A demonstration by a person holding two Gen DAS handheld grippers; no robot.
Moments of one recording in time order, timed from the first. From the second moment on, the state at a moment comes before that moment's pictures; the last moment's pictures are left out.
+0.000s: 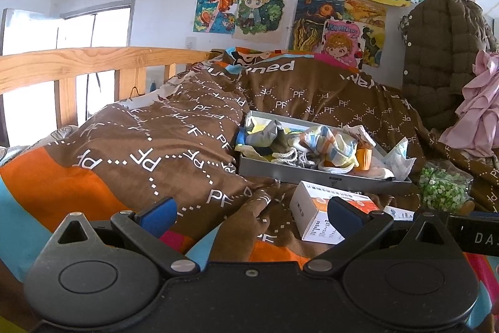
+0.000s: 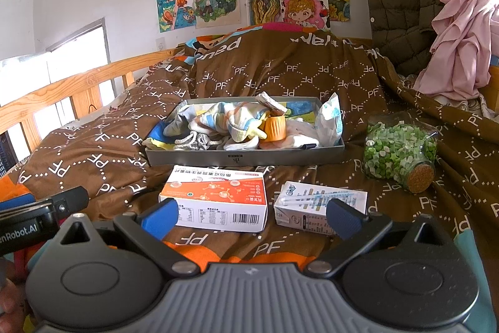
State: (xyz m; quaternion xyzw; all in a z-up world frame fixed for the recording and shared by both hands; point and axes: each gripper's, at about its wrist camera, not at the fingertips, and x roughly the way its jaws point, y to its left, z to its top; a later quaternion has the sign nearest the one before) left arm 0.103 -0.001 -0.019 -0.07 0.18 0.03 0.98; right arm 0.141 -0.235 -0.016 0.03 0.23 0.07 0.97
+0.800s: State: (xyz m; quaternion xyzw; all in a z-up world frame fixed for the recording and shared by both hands) left arm 0.105 0.000 -0.020 -0.08 0.19 0.02 0.98; right arm 0.140 -0.234 -0.021 0.03 0.23 0.07 0.97
